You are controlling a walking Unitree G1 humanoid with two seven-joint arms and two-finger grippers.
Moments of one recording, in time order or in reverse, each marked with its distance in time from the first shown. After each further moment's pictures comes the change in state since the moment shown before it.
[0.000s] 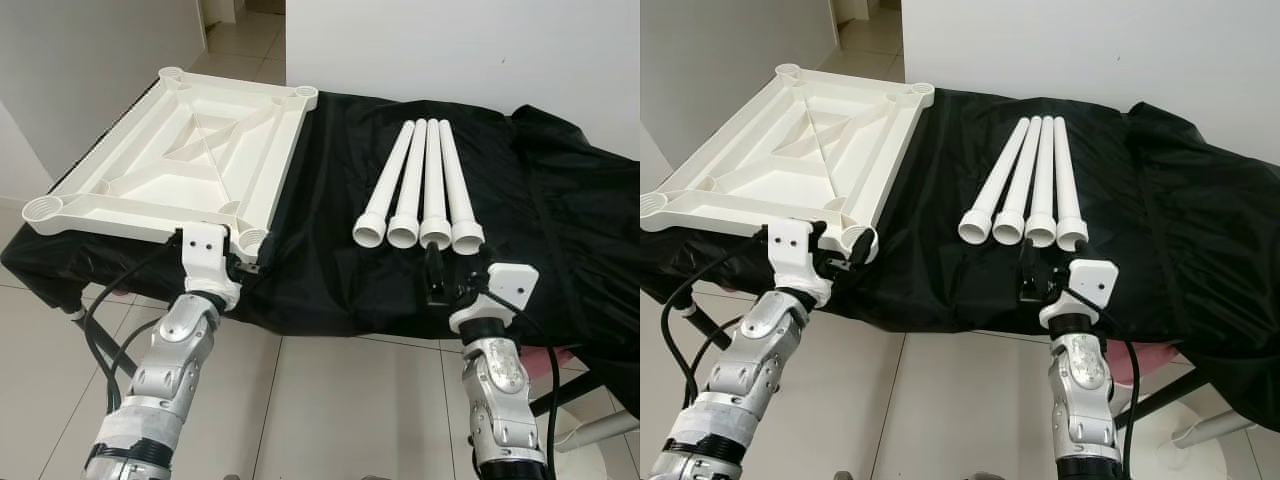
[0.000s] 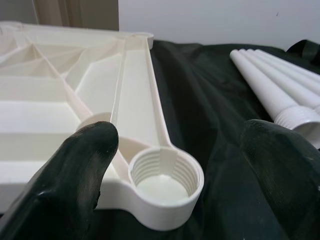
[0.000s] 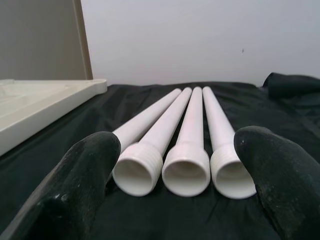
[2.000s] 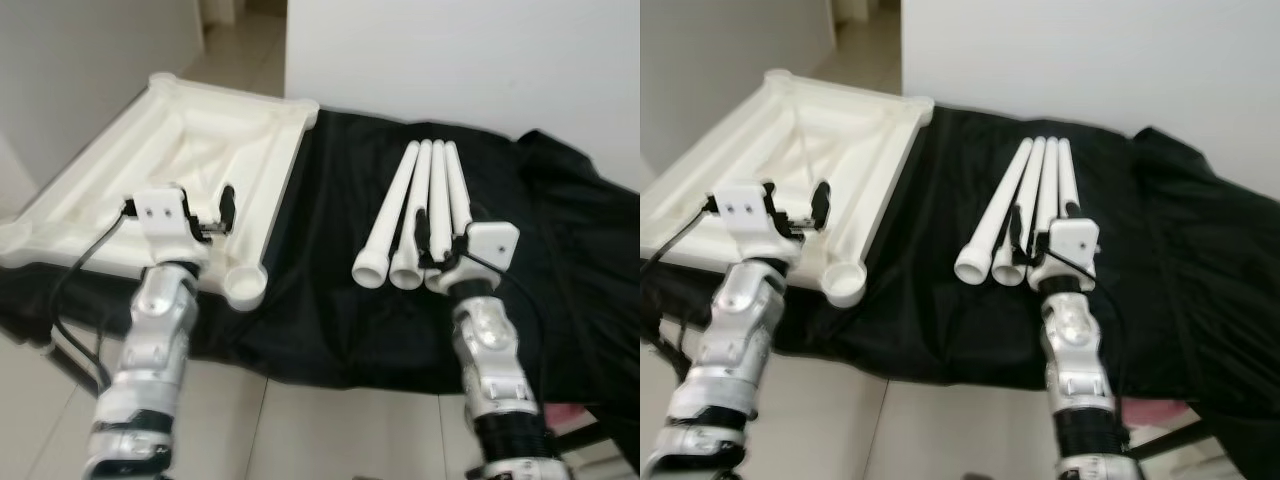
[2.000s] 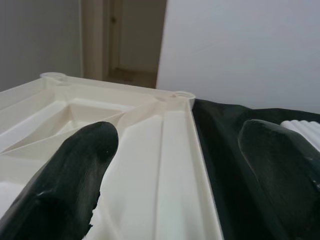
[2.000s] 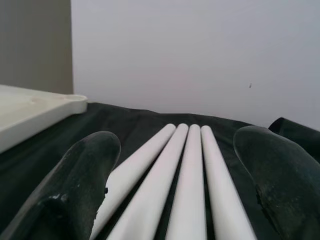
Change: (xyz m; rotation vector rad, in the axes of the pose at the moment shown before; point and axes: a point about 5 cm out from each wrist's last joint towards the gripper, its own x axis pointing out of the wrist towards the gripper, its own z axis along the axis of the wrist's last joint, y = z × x) left arm 0.019 0.013 0.027 0.012 -0.147 0.134; right arm 0.034 0.001 0.003 -0.102 -0.032 0.015
